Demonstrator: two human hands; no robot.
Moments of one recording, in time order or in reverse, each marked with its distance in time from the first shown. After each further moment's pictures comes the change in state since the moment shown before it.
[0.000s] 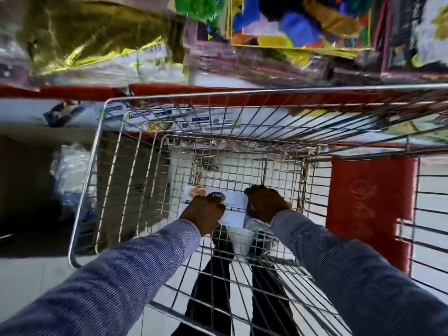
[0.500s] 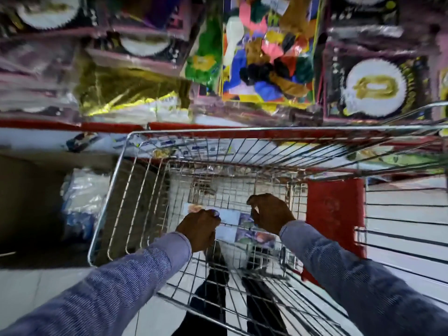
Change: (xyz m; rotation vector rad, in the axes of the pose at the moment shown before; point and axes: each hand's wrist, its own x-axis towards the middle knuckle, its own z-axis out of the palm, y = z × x) left_hand -0.044 0.009 -0.043 -0.229 0.158 0.014; right_hand -0.078 0.005 -0.066 0.214 0.238 0.048
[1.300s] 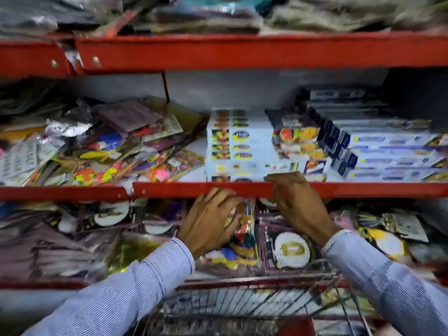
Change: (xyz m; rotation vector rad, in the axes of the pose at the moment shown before) left_hand -0.056 0.147 -0.408 0.291 1.143 0.232; right_hand -0.170 -0.074 -0.394 -0.125 1.113 -0.353
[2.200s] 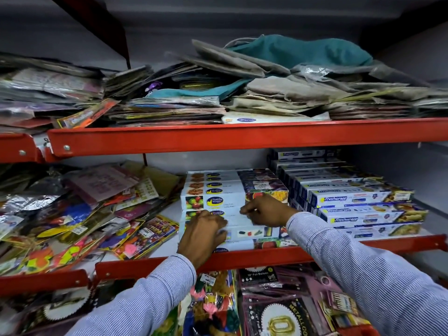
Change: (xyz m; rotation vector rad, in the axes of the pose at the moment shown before) left_hand 0.138 -0.024 0.006 -0.053 -0.037 -0.093; right_hand 0.153 0.065 -0.033 -0.042 -0.437 -0.012
